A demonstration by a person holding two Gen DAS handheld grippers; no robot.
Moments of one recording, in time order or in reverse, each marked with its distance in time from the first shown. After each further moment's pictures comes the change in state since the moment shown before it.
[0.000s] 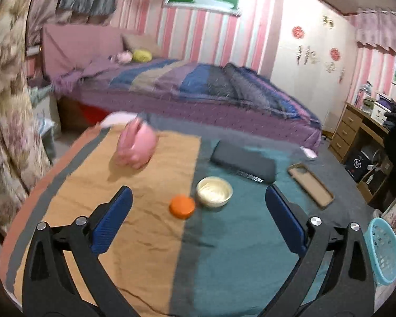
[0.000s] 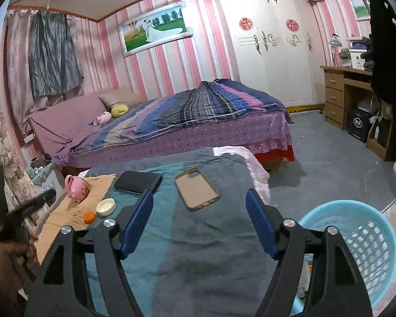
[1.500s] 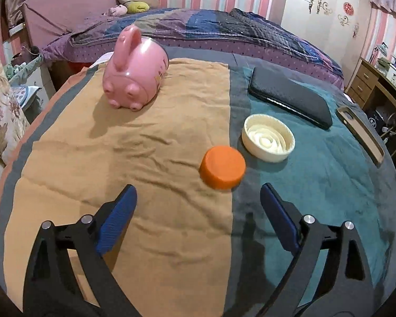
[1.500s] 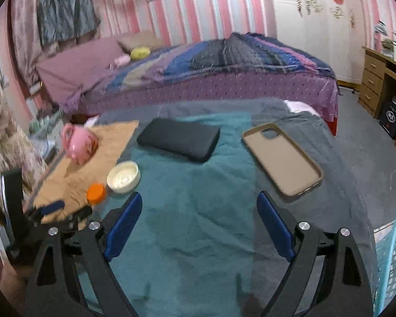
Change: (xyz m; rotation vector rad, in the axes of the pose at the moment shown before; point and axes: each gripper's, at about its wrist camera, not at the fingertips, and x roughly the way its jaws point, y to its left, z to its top) left arm 0.112 0.033 -0.037 0.067 0.270 0.061; right arm 0.151 0.129 -0.038 -0.146 0.308 0.082
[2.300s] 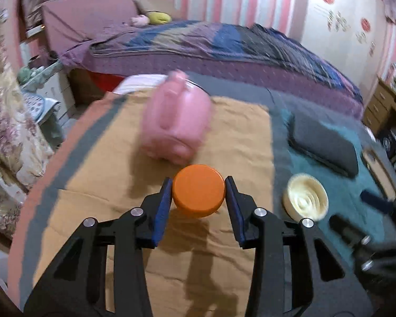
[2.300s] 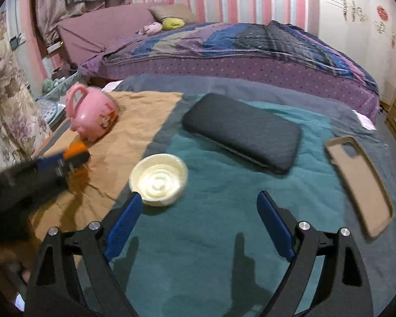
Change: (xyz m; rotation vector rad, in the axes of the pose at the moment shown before) left arm 0.001 0.046 0.055 -0.083 -0.077 0.081; right arm 0.098 0.091 0.014 -0.176 0.113 0.081
